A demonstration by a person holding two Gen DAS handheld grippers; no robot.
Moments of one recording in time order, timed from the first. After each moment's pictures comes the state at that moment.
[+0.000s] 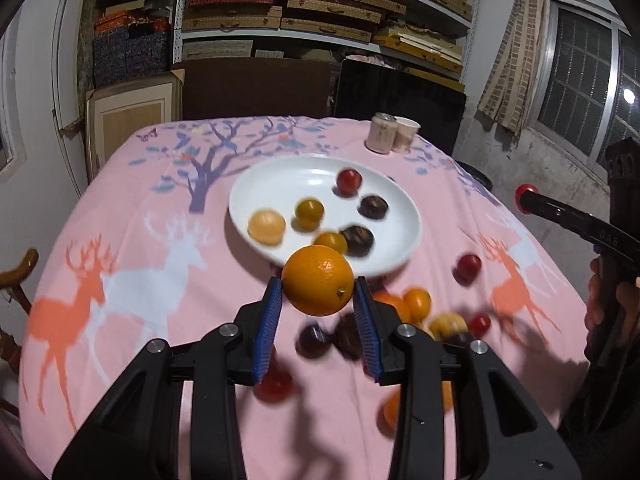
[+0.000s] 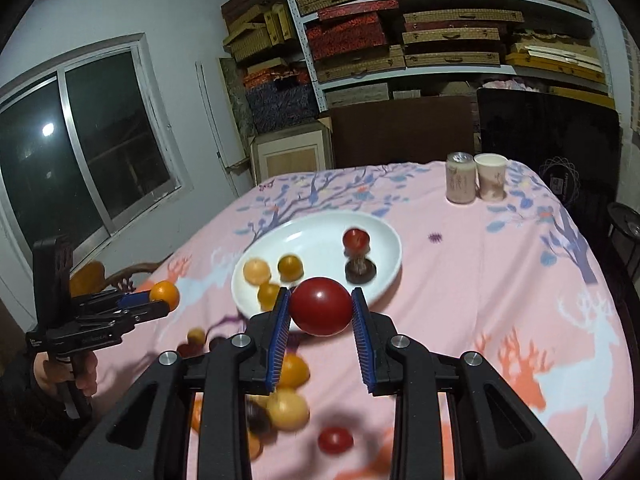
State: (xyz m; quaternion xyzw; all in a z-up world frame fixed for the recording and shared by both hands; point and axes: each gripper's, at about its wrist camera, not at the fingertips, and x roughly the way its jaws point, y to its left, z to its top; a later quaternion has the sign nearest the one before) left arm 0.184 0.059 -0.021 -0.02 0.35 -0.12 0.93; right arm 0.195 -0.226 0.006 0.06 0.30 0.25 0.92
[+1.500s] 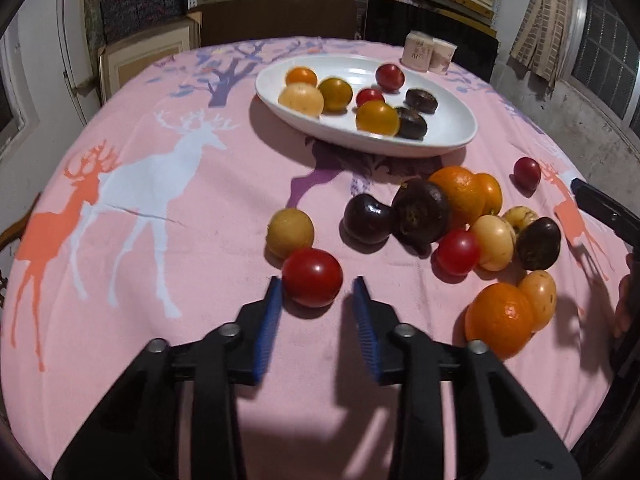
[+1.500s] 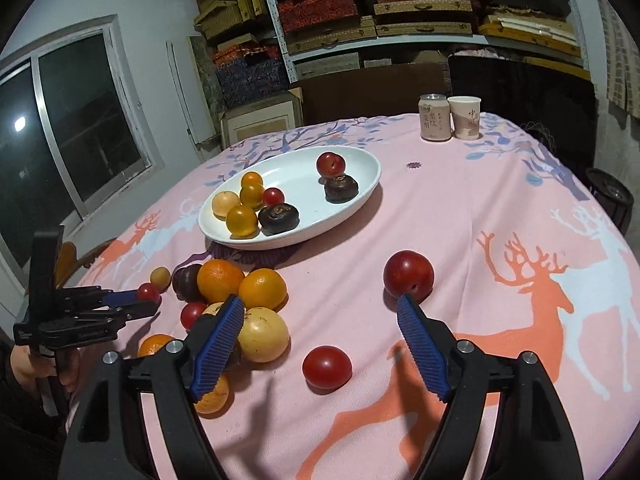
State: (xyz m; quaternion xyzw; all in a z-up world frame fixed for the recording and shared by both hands) left arm 0.161 0.068 -0.113 0.01 0.45 -0.07 0.89; right arm 0.148 -0.217 -0.075 0.05 0.33 0.20 0.92
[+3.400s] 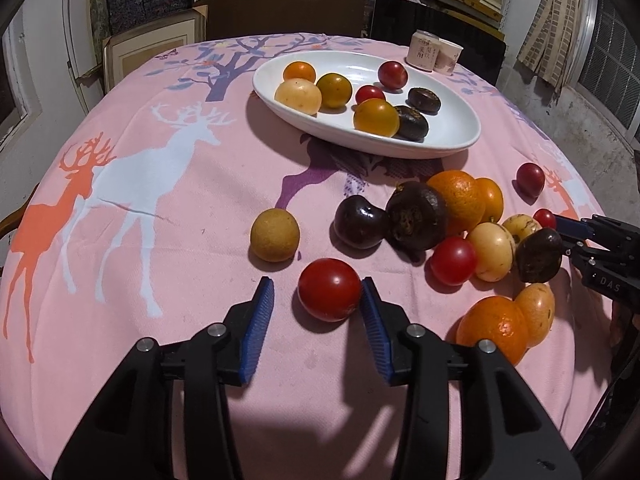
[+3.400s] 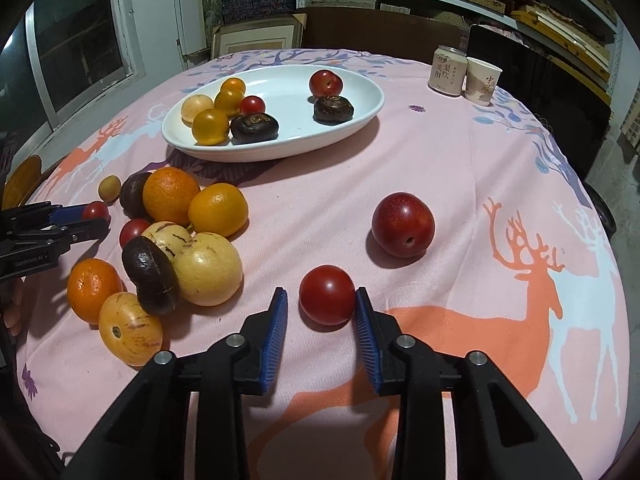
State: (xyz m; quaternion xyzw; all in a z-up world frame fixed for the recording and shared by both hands) left arm 0.163 0.061 -0.115 0.00 0.46 -0.06 0.89; right arm 0.167 -0.198 -0.107 -0.07 0.44 0.17 0.88
